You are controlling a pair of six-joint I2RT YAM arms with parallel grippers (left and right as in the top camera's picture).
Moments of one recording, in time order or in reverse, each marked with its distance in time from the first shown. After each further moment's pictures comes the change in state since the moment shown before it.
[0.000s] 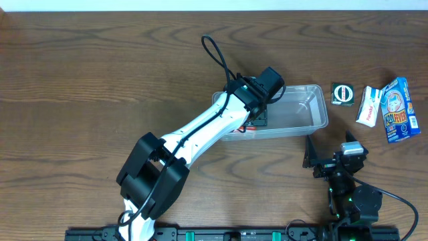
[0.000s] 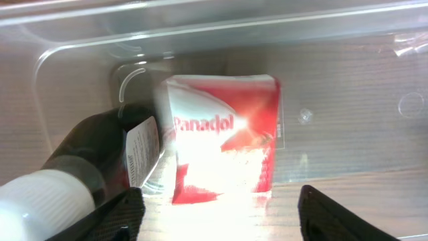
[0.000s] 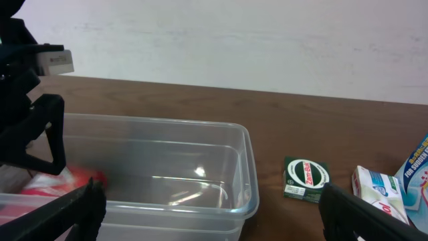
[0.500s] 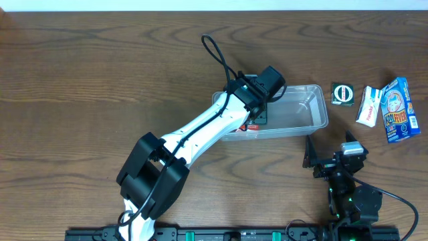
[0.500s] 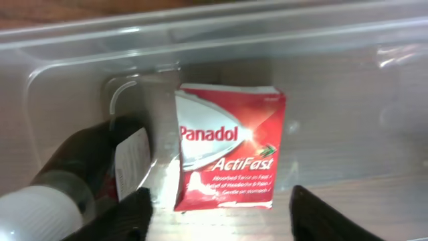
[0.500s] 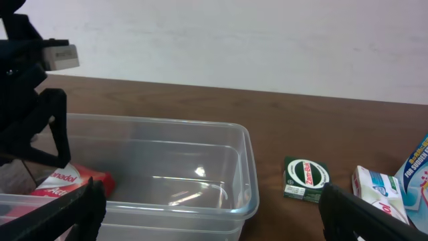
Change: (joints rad) left arm 0.000 0.000 0.000 0.044 0.002 0.016; right arm 0.000 0.000 0.000 0.000 0.000 0.000
